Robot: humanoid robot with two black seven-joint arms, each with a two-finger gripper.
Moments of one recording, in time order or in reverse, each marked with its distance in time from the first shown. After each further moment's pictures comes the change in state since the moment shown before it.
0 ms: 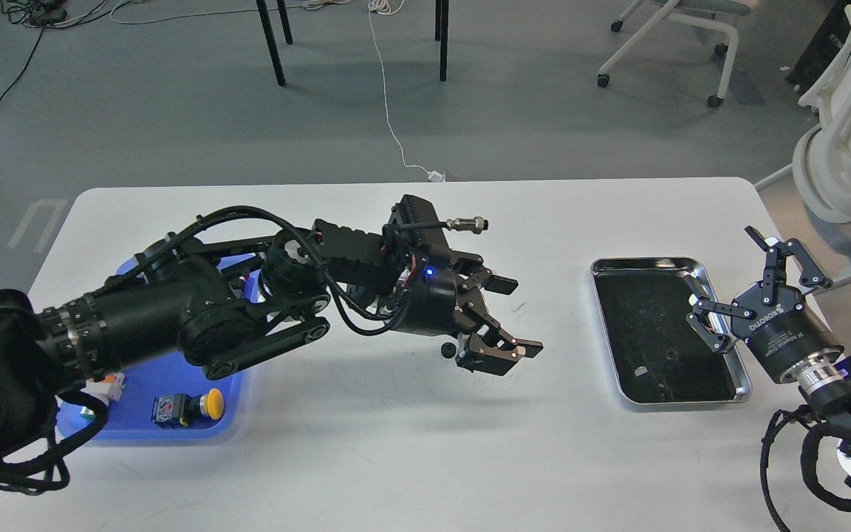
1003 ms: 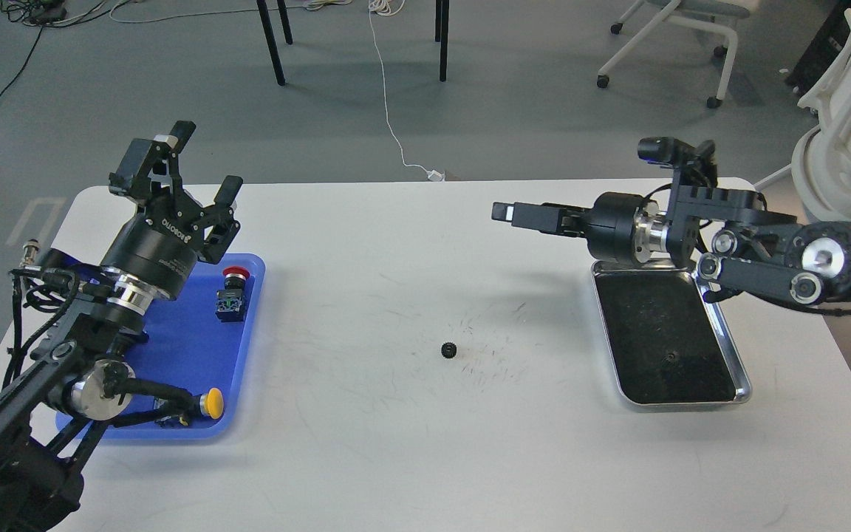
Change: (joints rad) left arm 0.858 0.294 -1.003 -0.382 -1.395 0.053 0.133; right arm 0.974 0.136 -0.987 -0.052 -0.694 -0.401 0.000
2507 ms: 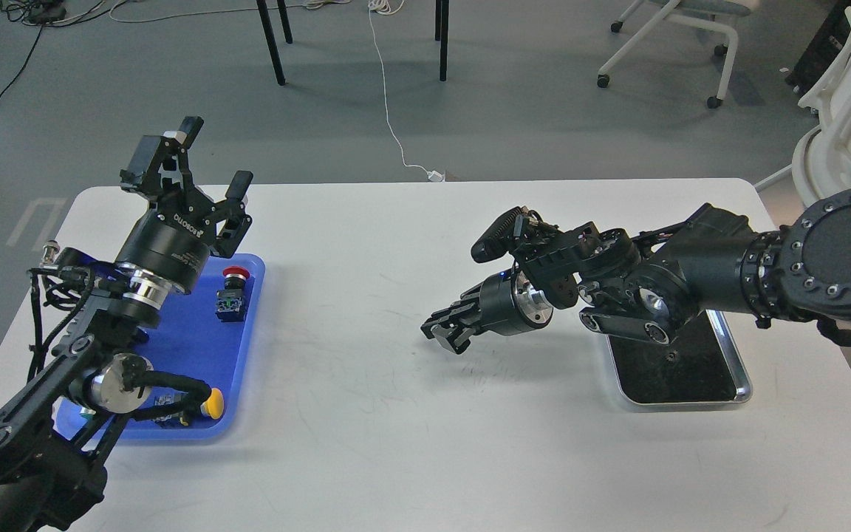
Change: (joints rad) left arm -0.014 -0.067 -0.021 0.027 -0.006 0.000 -0.003; right arm 0.204 0.566 -0.550 -0.243 -0.345 -0.009 0.000
